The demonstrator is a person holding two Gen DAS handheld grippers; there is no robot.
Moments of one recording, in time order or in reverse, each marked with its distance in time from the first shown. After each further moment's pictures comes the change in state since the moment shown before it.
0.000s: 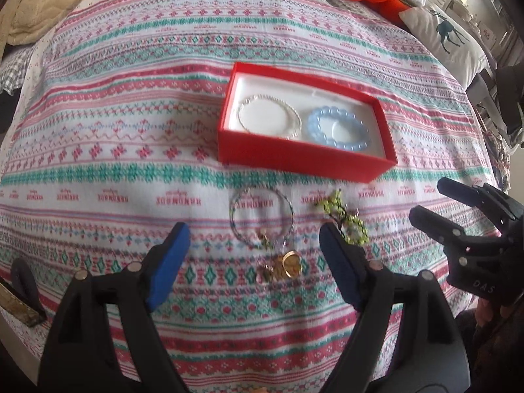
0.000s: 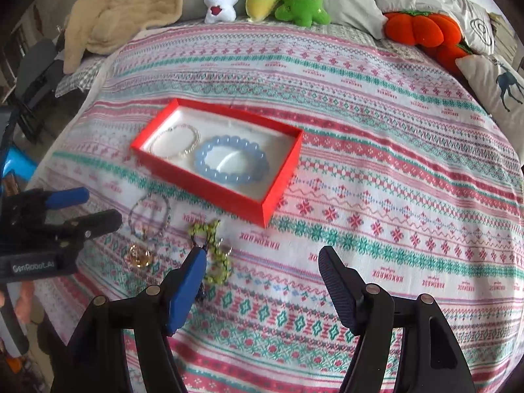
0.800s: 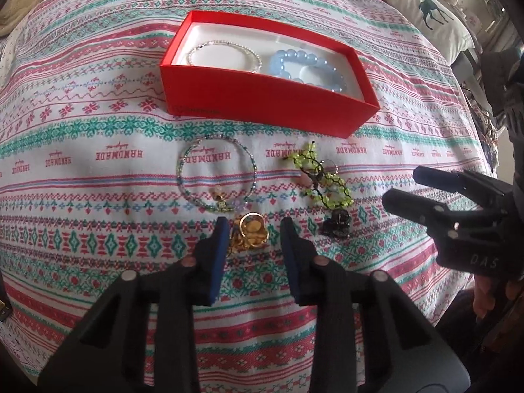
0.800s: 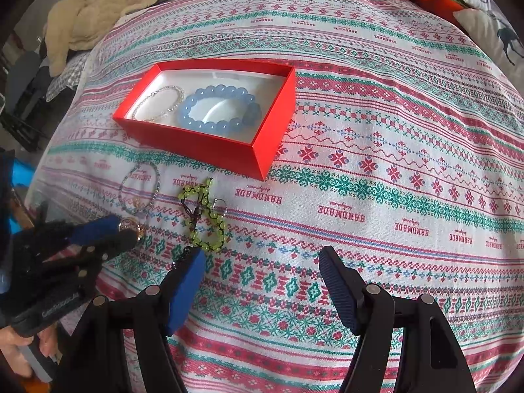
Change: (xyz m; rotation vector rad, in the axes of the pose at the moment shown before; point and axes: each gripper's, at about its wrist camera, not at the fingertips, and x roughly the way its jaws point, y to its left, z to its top) left arm 0.033 -0.021 -0.022 0.032 0.067 -0.083; right arm 0.026 -0.011 -0.019 0.098 0.132 0.050
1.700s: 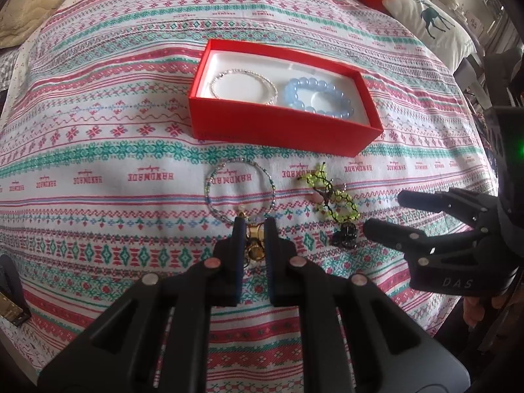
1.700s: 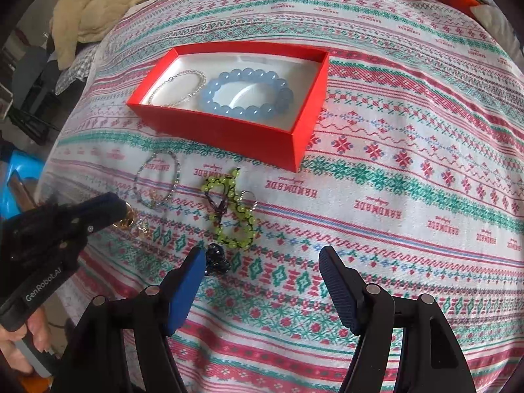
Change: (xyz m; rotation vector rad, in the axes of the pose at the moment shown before) left arm -0.022 0.007 0.005 0.013 -0.064 0.042; right arm 0.016 0.017 0.003 -0.010 0.051 0.077
